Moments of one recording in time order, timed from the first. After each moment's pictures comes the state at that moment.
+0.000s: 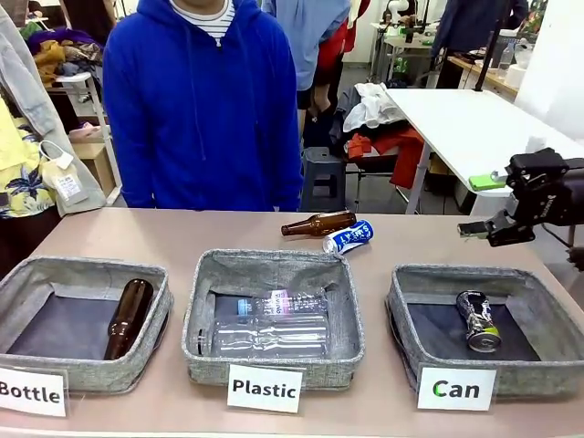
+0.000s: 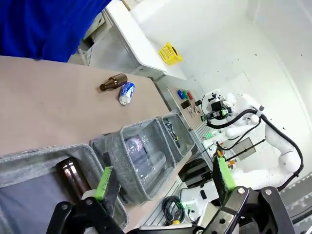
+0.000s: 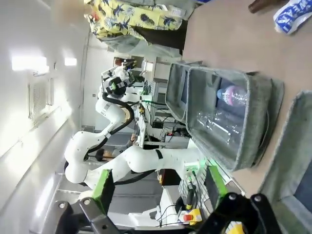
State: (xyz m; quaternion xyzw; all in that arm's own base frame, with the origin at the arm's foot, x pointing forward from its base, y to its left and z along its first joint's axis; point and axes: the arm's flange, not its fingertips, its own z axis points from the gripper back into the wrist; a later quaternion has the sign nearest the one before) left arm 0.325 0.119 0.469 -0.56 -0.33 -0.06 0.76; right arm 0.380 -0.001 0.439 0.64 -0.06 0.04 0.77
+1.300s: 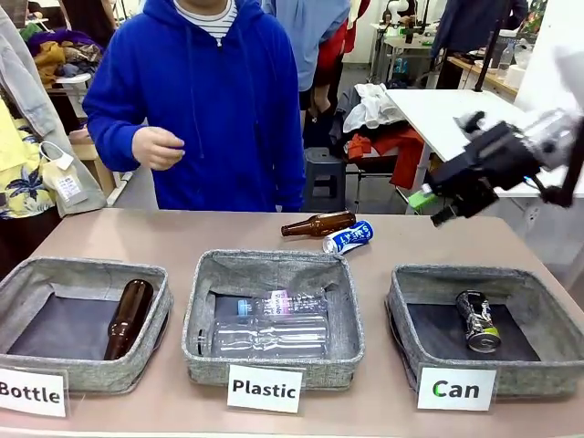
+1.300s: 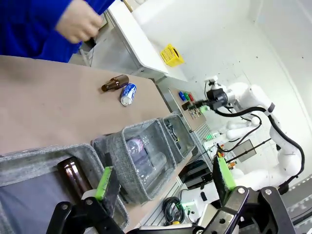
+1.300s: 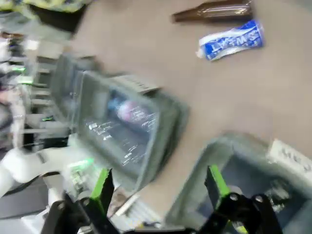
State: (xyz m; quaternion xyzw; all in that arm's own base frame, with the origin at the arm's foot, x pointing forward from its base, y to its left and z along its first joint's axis) left arm 0.325 0.122 0.468 -0.56 -0.33 -0.05 0.76; right arm 0.461 0.079 0.475 0.32 -0.11 0.15 0.93
